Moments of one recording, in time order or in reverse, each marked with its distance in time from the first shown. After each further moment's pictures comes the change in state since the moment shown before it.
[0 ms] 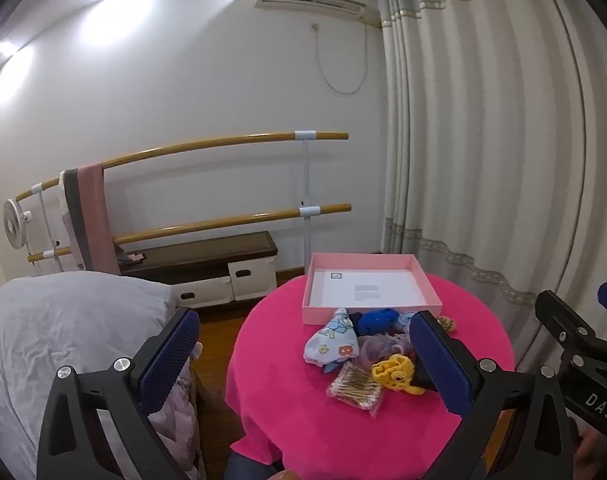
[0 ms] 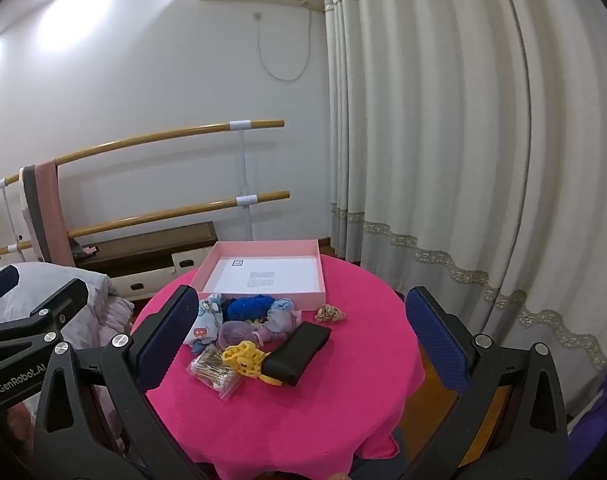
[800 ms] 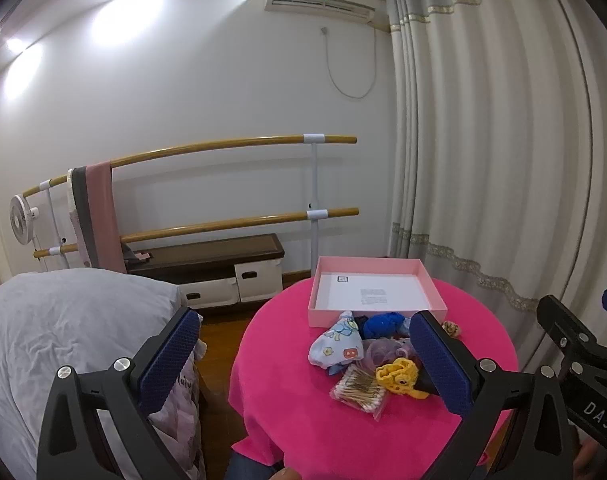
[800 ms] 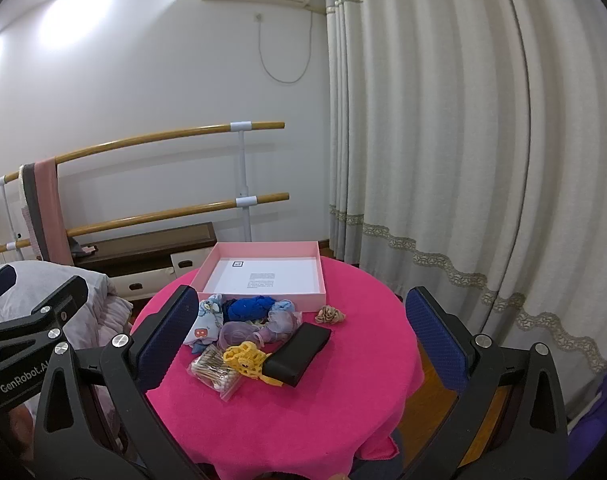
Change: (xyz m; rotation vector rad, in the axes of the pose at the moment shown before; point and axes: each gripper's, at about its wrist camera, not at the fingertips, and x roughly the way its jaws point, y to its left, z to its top) left arm 0.000 0.002 0.000 -0.026 -0.006 0.014; right arm -0.001 0.005 0.000 -0.016 0.002 -0.012
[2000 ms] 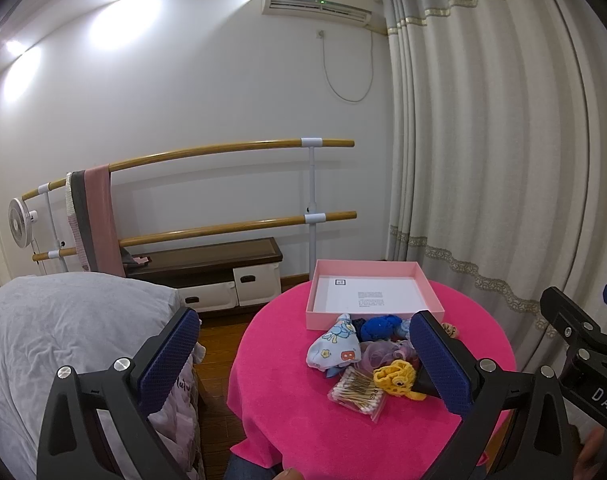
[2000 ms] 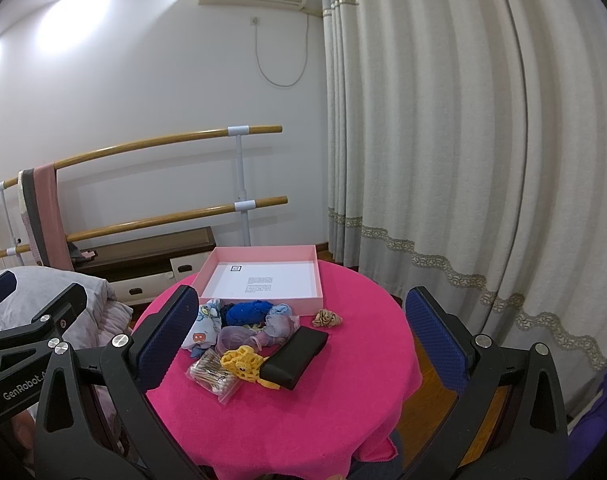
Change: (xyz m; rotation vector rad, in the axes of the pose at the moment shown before) left arm -0.001 -0.003 -0.003 0.006 -0.013 0.002; right arm 0.002 -0.004 0.004 0.009 -0.006 -0.002
